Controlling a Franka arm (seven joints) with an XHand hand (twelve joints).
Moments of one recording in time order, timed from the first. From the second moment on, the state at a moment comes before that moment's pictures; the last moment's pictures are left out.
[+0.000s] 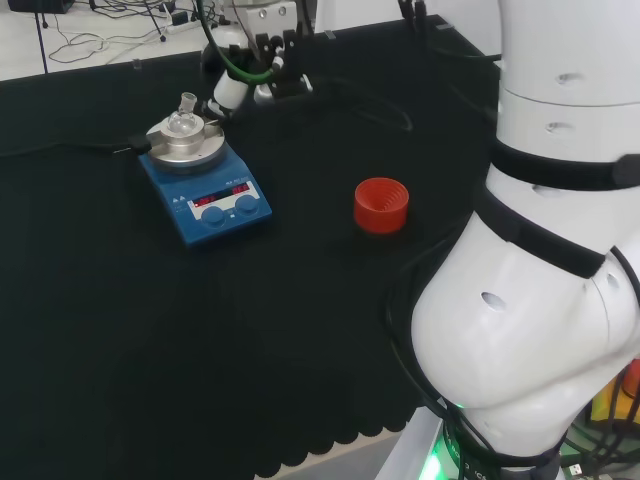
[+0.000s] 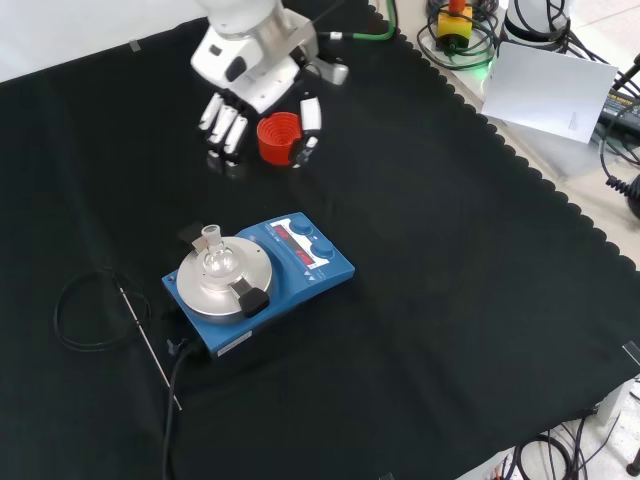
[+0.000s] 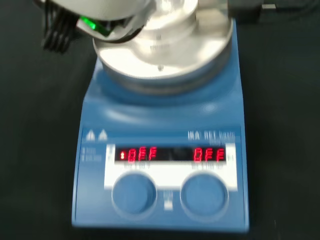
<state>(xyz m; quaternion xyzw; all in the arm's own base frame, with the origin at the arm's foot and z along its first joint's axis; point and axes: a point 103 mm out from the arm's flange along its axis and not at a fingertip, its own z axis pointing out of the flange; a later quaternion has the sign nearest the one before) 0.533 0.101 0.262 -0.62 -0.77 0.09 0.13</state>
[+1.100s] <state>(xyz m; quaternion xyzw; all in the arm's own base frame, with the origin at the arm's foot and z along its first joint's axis) 0.456 0.108 0.196 -0.61 -0.75 0.19 0.17</state>
